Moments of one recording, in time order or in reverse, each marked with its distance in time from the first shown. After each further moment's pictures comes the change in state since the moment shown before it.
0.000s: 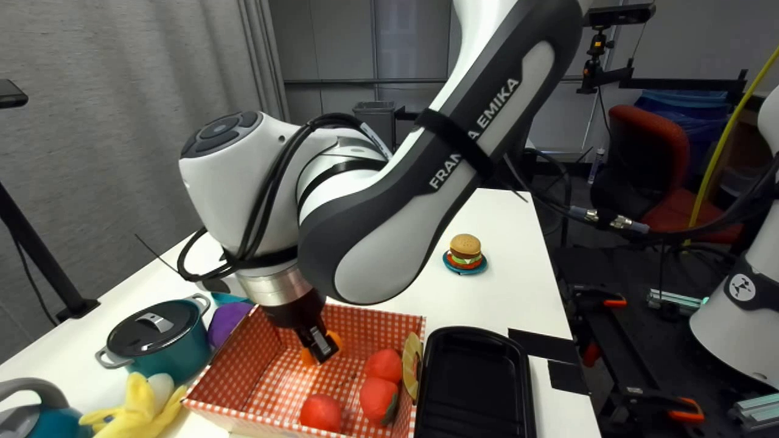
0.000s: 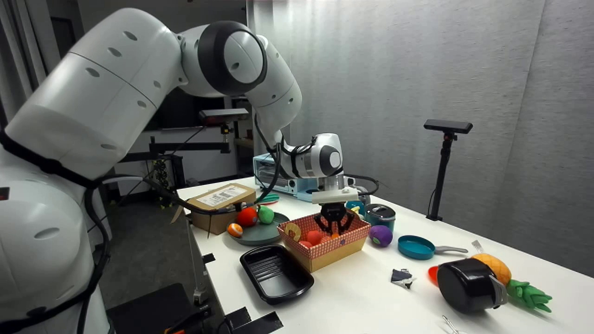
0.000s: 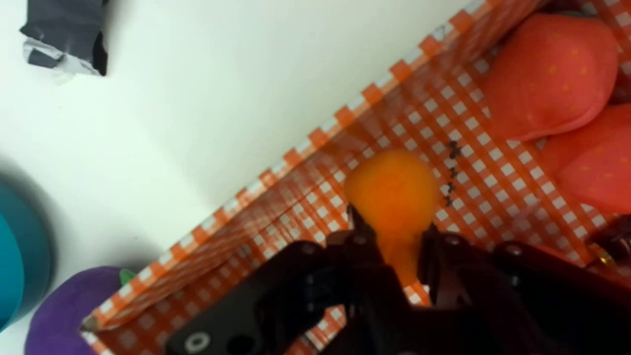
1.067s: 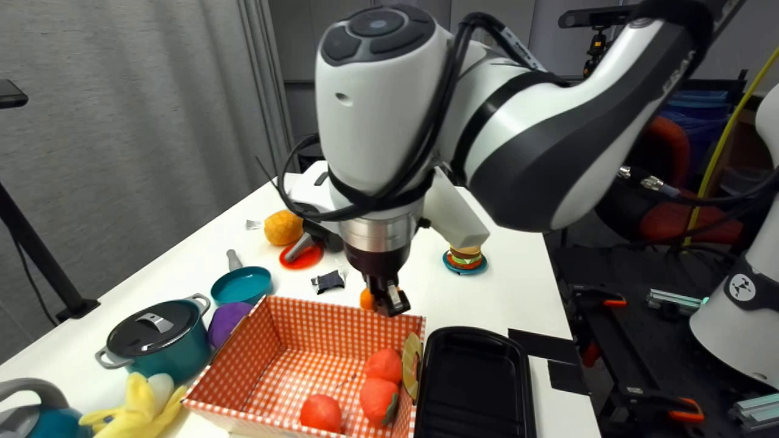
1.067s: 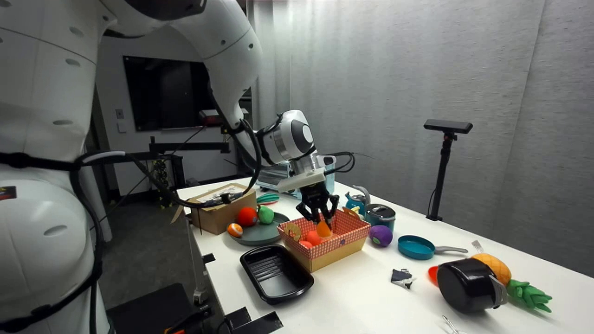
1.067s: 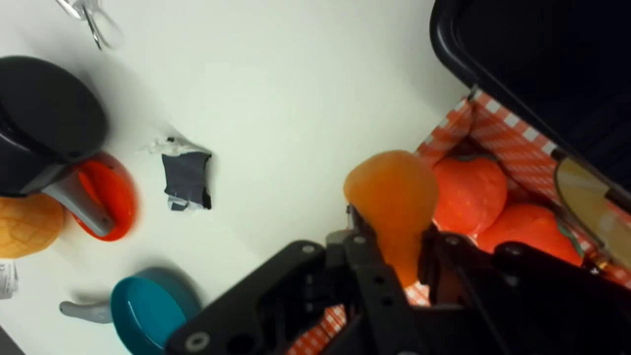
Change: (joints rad) arm 0.047 -0.413 -0.037 -0.475 -0.269 0.106 0.487
